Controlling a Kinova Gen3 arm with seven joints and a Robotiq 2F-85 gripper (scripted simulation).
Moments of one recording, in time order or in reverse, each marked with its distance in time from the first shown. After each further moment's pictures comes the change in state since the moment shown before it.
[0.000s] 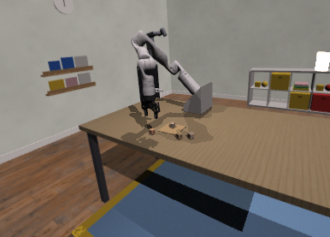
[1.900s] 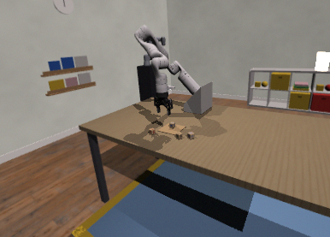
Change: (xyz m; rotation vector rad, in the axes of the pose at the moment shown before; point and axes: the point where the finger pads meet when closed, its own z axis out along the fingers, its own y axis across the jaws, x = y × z) arm 0.087 0.023 -0.003 -0.005 0.009 0.002
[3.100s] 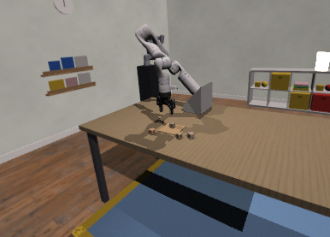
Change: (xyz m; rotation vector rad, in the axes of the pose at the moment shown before) arm 0.026 -0.003 0.003 0.016 0.018 -0.007
